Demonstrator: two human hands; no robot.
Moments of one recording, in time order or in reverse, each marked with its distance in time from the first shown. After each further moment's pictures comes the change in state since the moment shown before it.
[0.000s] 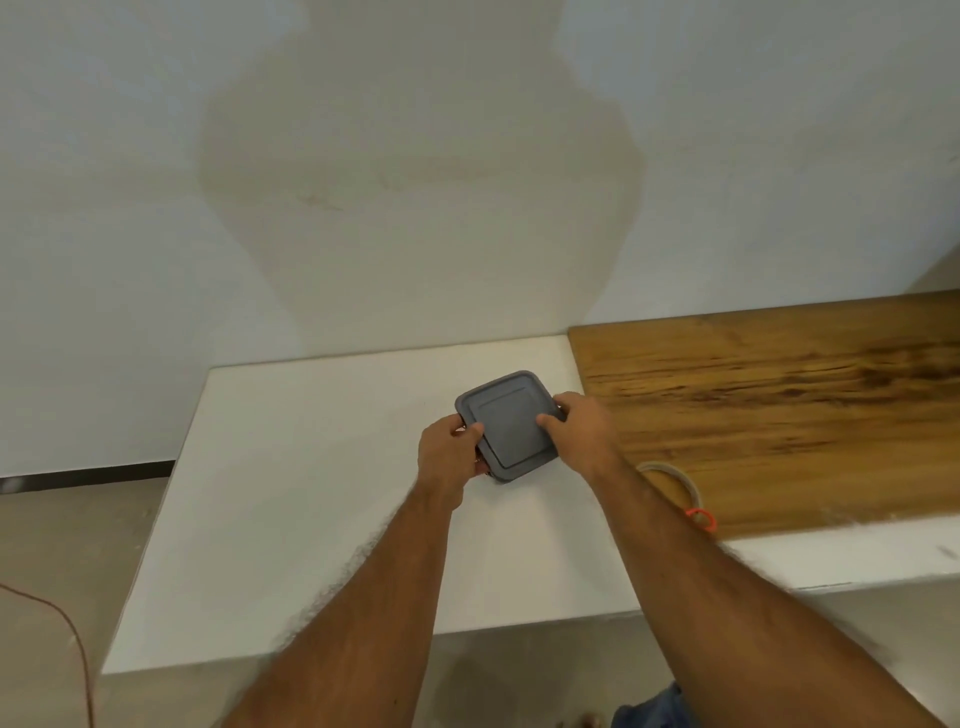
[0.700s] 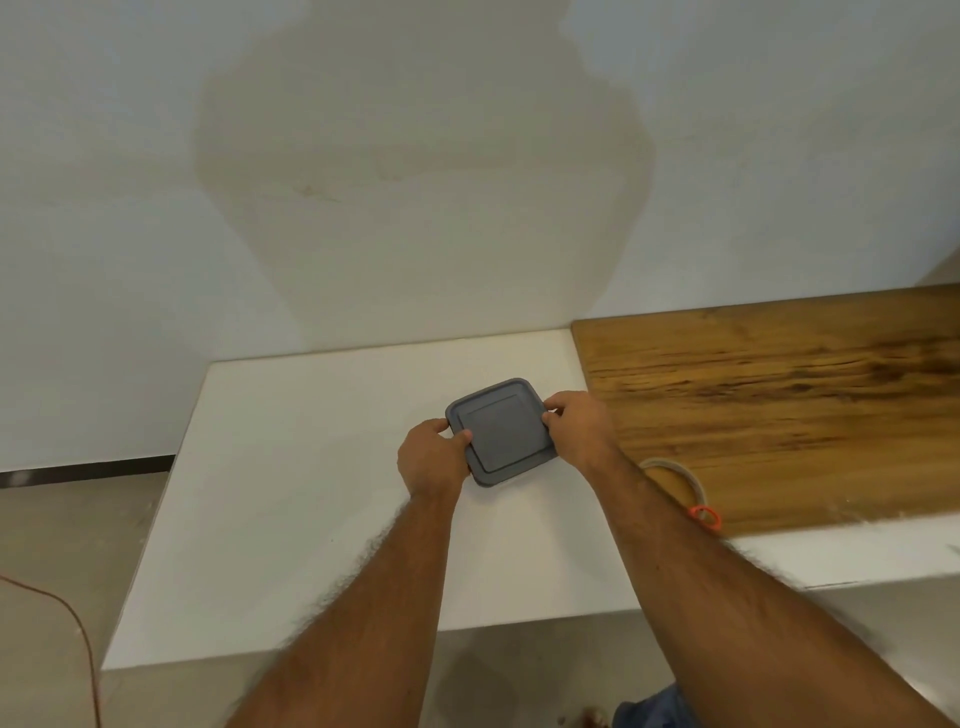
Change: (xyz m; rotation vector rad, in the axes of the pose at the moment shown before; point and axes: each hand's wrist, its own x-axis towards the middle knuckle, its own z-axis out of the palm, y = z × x) left_hand 0.018 -0.021 -0.011 0.380 0.239 0.035; right_hand 0.006 -0.003 0.003 -0.114 -0.041 -0.067
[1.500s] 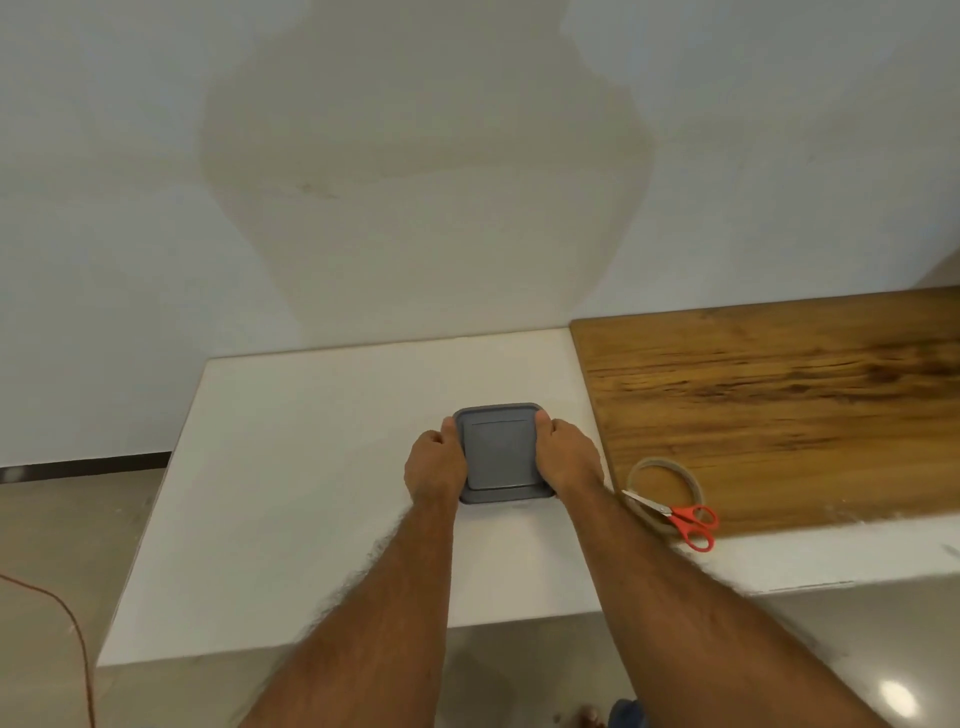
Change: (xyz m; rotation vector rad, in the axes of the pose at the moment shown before) left_hand -0.004 -0.008 0.006 0.079 -0.002 -0.012; right_hand -0.018 -0.001 0.042 0.164 0.036 0.256
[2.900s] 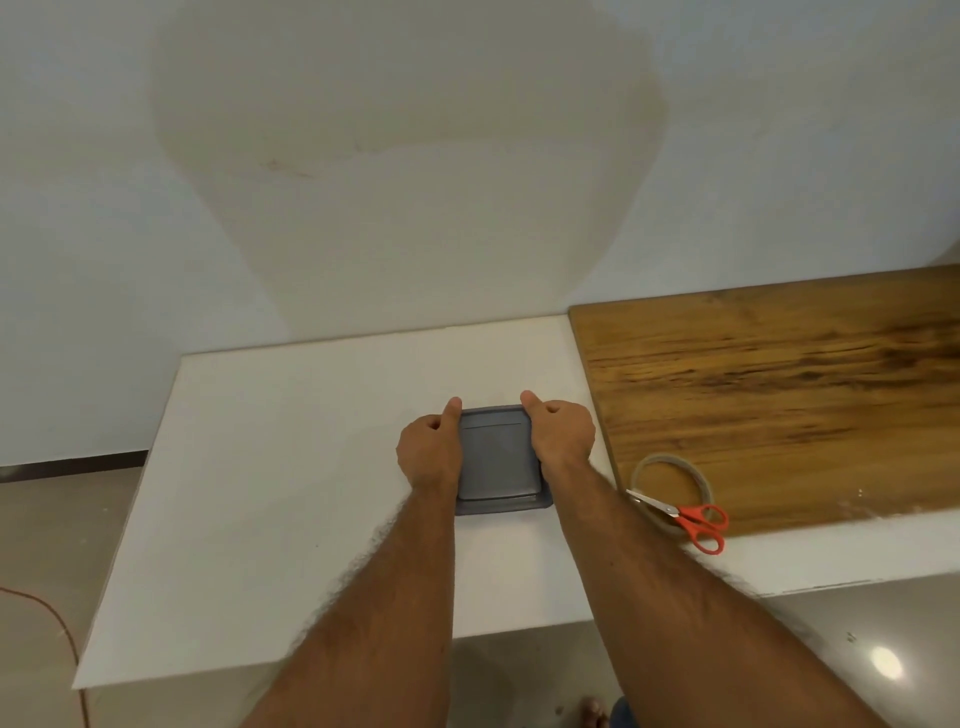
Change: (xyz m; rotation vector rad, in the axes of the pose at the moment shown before) left_hand 0.026 0.000 0.018 -0.059 0.117 0.067; right_hand 0.024 -0.012 0.010 0.405 0.143 0.099
